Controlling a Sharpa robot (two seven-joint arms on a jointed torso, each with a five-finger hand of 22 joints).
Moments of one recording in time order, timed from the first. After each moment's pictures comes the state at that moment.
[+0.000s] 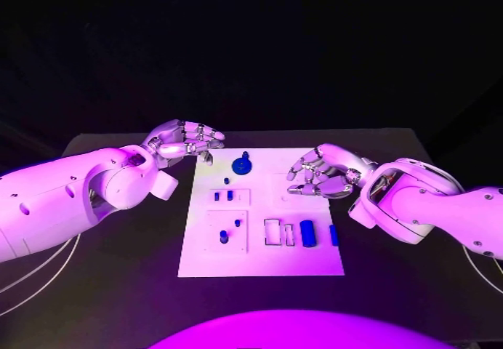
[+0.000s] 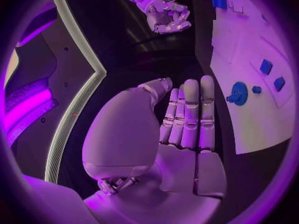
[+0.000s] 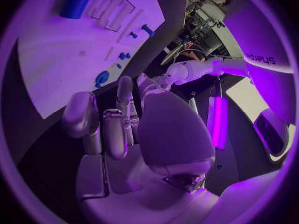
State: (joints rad) left arm 1.16 -0.88 0.02 1.44 -0.27 -0.03 0.25; left_hand 1.44 -0.19 0.49 0.13 0.23 0.85 0.19 0.35 0.33 0.96 0.12 0.47 0.19 1.11 0.04 1.04 0.54 0.17 0.91 0.14 0.91 0.61; right arm 1.28 -1.03 -0.20 1.84 -1.10 -0.42 -0.05; right_hand 1.40 -0.13 0.15 0.28 0.14 0.97 0.12 0.25 0.44 1.26 0.04 0.88 0.55 1.47 -0.04 1.46 1.29 0.10 1.41 0.07 1.11 1.29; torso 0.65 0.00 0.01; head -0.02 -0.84
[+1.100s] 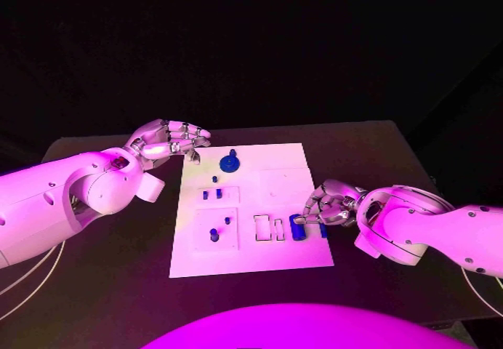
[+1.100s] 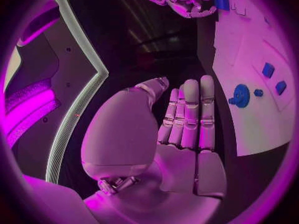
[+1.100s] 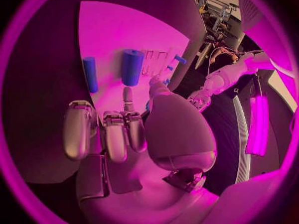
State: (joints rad) left arm 1.15 -0.89 0.02 1.45 -0.26 -0.03 0.27; left_hand 1.42 -0.21 0.47 0.16 0.23 0.85 0.19 0.35 0.33 0.96 0.12 0.47 0.19 1.10 0.05 1.04 0.54 0.17 0.92 0.14 0.89 0.60; right arm 1.17 -1.07 -0.22 1.89 -1.08 -0.37 -0.46; right_hand 1.25 -0.11 0.00 0.29 0.14 0.91 0.12 0.34 0.54 1.46 0.03 1.54 1.31 1.47 -0.04 1.56 1.31 0.06 1.46 0.07 1.30 1.31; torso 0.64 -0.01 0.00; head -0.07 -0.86
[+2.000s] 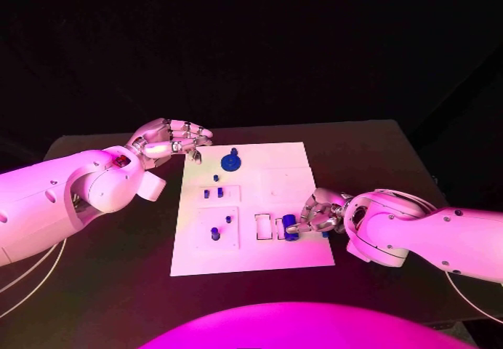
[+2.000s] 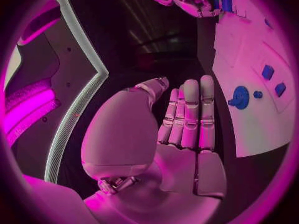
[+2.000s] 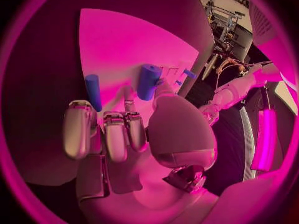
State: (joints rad) left arm 1.15 -0.89 0.02 1.45 -0.26 -0.02 0.27; left_hand 1.42 -0.21 0.47 0.16 0.23 0.85 0.19 0.35 0.33 0.96 0.12 0.47 0.19 1.10 0.04 1.04 0.54 0.17 0.92 0.14 0.89 0.60; right arm 1.14 -0.99 -0.22 1.84 -1.16 -0.31 -0.57; right_hand 1.17 -0.09 -0.13 0.29 0.14 0.93 0.11 0.35 0.57 1.47 0.03 1.52 1.31 1.47 -0.04 1.56 1.31 0.06 1.46 0.07 1.29 1.31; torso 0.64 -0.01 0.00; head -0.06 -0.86
